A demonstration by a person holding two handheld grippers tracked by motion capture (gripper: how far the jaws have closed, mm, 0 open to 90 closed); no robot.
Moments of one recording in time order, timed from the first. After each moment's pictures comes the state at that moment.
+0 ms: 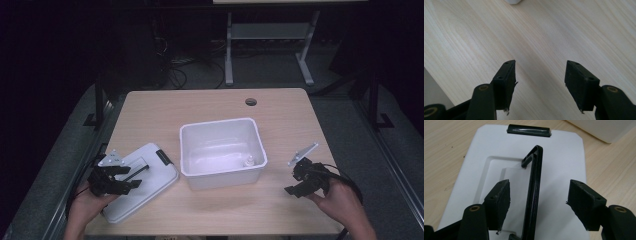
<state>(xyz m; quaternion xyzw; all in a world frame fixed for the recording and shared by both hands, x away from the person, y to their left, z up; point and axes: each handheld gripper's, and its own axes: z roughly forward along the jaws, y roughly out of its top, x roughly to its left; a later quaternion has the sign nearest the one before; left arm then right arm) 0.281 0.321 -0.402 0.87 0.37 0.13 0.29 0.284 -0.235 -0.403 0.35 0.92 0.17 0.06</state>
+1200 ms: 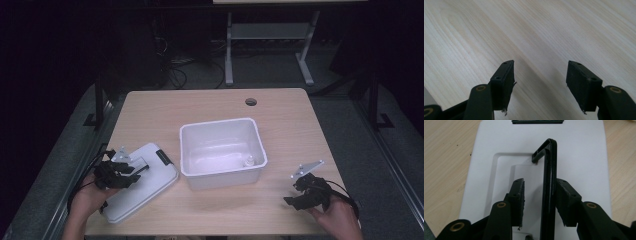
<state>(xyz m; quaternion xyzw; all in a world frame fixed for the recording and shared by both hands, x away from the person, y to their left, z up) 0.299 0.312 -0.404 0.91 0.34 0.15 0.21 0.258 -0.243 -0.438 0.37 0.90 0.22 0.07</state>
